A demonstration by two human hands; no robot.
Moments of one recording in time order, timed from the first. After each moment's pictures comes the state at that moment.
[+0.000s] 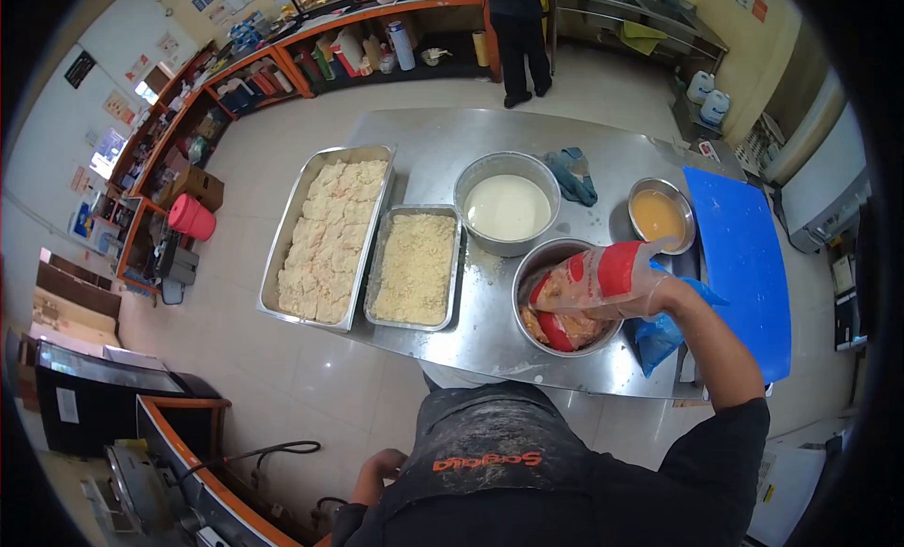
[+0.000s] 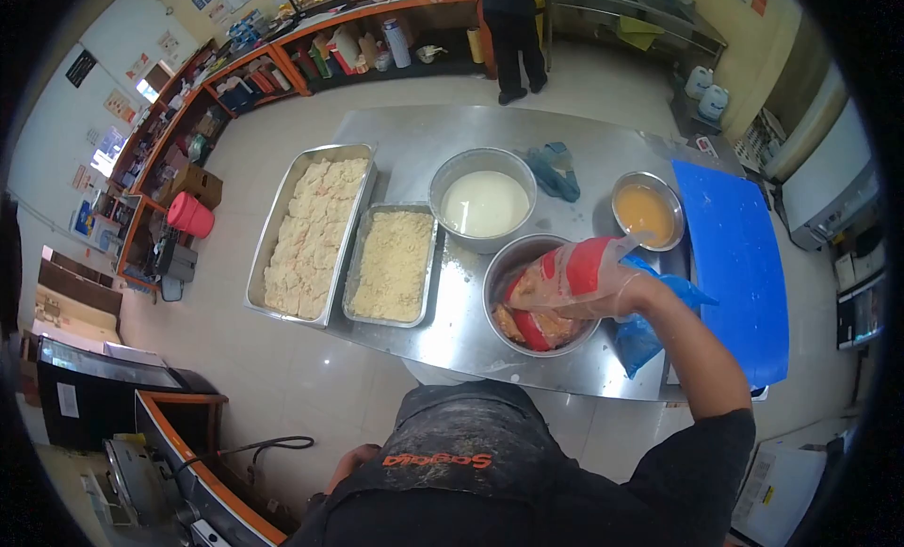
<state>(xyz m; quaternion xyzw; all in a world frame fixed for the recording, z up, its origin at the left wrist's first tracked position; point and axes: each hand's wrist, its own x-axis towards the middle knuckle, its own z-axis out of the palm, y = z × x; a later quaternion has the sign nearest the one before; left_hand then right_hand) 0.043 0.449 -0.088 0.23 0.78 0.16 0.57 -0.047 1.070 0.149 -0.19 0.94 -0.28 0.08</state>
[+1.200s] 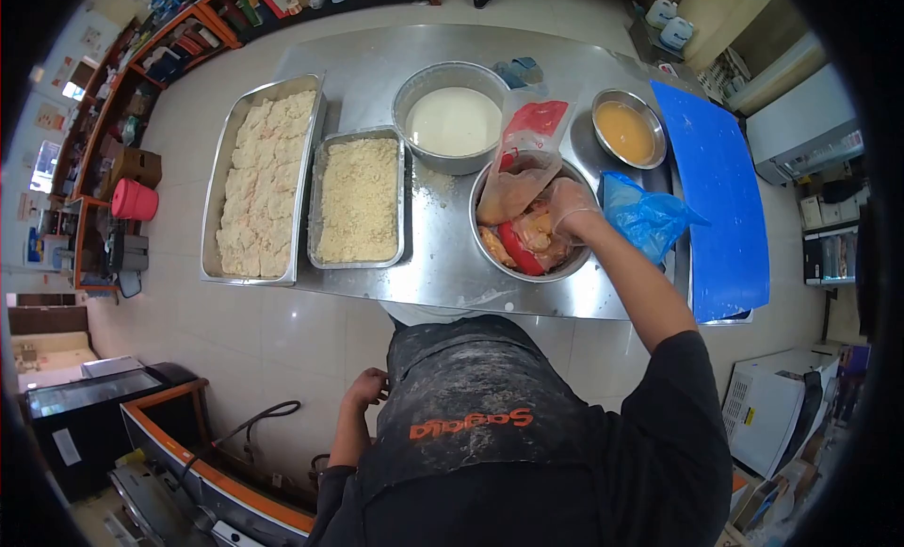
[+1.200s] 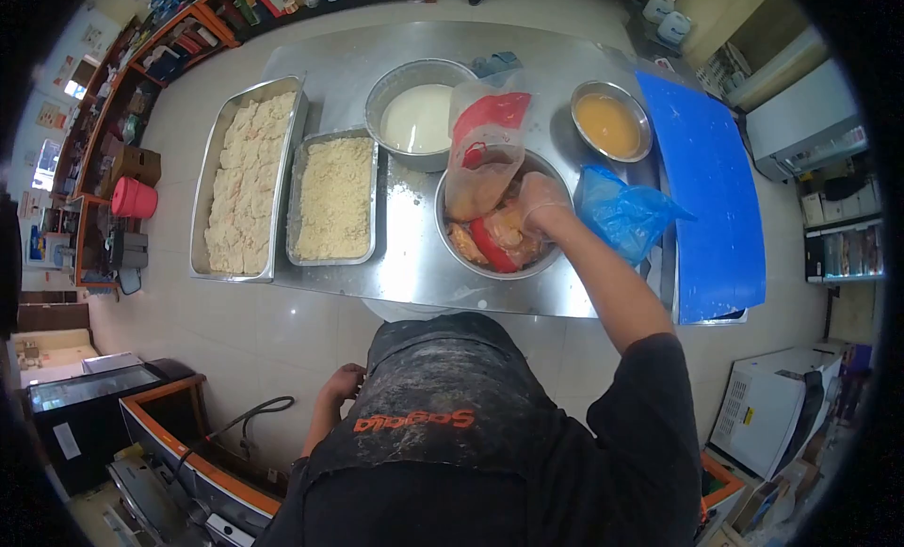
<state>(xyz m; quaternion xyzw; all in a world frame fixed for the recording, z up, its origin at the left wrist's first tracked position) 0.003 0.501 -0.104 -0.19 0.74 0.31 0.56 -0.077 1.029 0.061 0.22 0.95 -0.12 0.18</state>
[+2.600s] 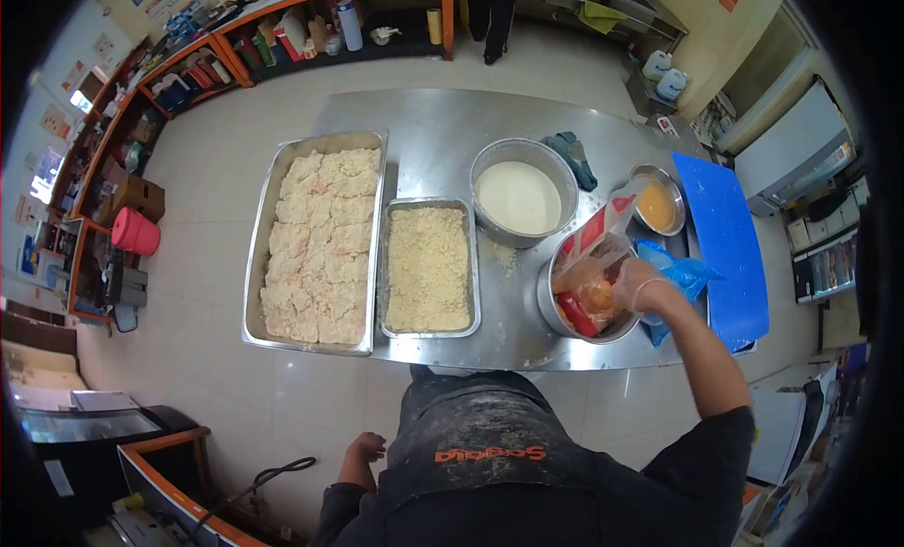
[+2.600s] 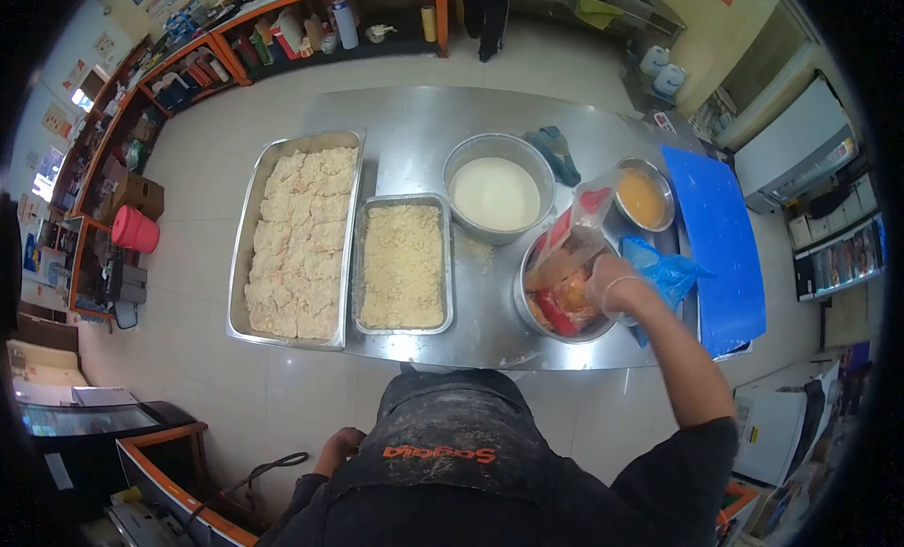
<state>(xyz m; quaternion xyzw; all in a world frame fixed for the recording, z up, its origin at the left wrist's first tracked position) -0.069 0.296 -0.233 0.38 0.73 0.05 0.56 -0.084 0.978 0.140 0.24 0.94 -0.05 0.25</state>
